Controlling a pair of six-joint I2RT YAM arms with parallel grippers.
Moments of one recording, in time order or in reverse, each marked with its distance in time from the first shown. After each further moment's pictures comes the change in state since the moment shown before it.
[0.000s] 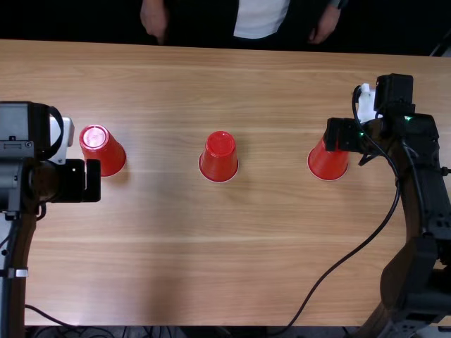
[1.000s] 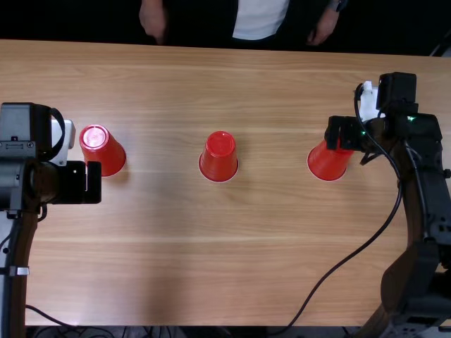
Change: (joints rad) left arm 0.000 0.000 -0.019 0.002 0.000 0.000; right arm 0.003 -0.021 0.010 -0.008 0.000 -0.001
